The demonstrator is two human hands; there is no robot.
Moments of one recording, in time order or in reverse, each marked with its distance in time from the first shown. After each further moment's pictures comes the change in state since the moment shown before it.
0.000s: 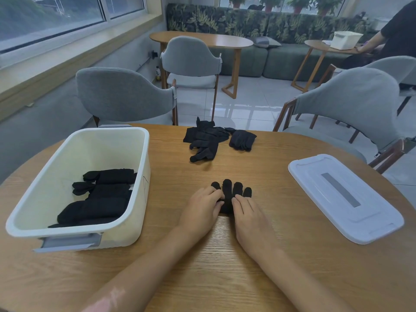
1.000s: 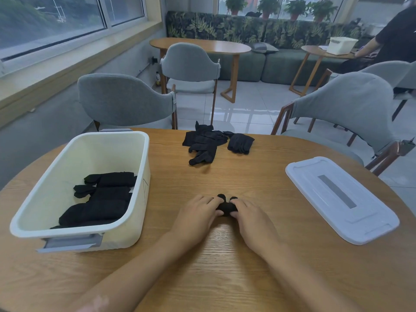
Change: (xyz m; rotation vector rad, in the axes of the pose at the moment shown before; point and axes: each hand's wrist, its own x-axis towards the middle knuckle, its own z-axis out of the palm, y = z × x) left_hand -0.014 0.001 -0.018 0.136 -0.140 0.102; right_hand 0.013 0.006 -0.028 0.376 -0.227 0.198
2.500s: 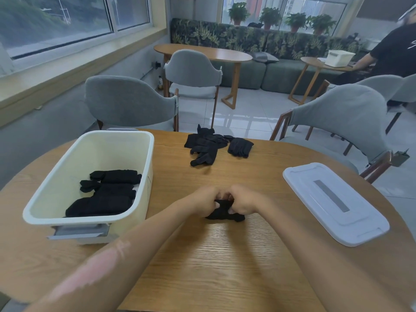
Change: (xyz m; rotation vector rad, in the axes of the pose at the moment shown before) left_hand 0.055 0.002 -0.030 -0.228 -0.513 -0.249; right_hand 0.078 -0.018 -0.040 -0.077 -0.633 0.185
